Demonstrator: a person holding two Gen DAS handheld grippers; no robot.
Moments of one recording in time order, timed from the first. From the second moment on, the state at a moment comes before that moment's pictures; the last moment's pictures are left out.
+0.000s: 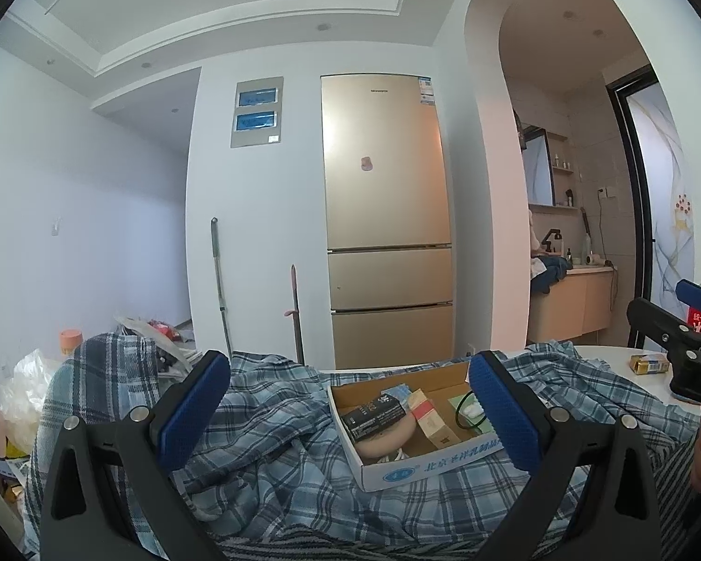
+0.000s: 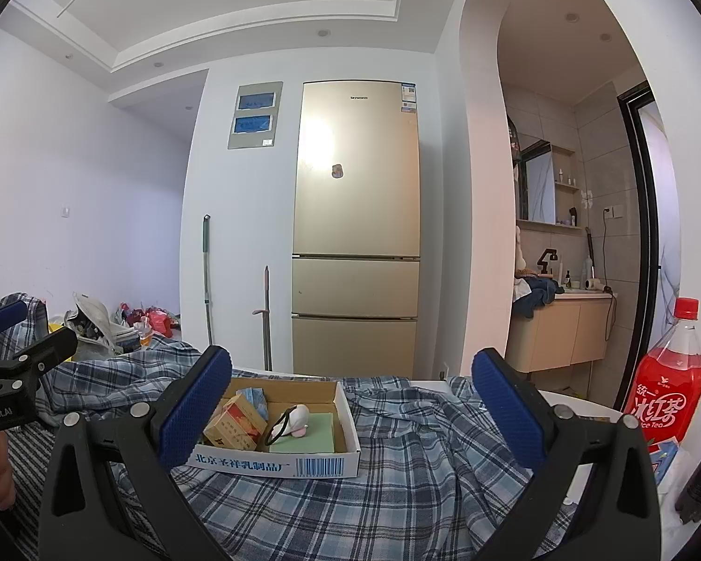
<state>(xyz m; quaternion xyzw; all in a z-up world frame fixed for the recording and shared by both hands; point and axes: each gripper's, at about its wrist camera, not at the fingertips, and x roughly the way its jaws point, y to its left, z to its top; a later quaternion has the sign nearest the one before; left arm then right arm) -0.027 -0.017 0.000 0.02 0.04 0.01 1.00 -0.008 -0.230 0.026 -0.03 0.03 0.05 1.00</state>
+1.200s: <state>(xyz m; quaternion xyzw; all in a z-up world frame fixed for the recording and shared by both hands) -0.030 -0.016 0.004 0.02 0.03 0.01 1.00 -0.009 -0.232 0.029 -0.03 0.03 0.05 1.00</state>
